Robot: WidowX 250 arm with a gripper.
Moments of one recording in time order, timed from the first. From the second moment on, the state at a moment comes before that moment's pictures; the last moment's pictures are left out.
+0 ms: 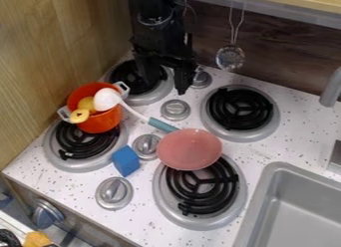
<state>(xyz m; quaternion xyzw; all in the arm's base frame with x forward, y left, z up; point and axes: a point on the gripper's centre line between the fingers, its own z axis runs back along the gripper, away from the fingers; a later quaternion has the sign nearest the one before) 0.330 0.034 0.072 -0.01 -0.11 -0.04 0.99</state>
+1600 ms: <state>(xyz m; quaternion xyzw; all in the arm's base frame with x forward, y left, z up) 0.260 0.053 0.014 0.06 -0.05 0.44 0.90</state>
